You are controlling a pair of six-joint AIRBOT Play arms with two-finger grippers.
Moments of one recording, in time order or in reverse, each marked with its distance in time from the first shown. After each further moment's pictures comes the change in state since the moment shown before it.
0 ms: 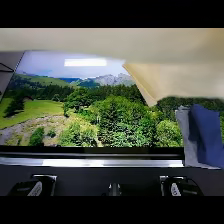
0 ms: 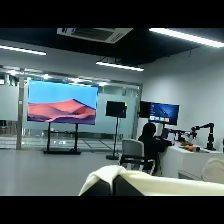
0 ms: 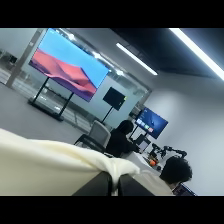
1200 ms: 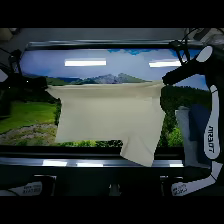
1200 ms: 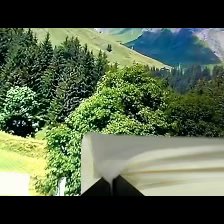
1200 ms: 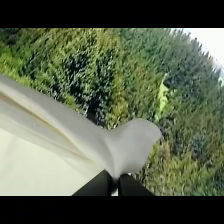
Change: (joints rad) left arm 0.000 -0.690 -0.602 0.187 -0.123 0.031; right arm 0.117 -1.049 -0.043 0.093 0.376 0.087
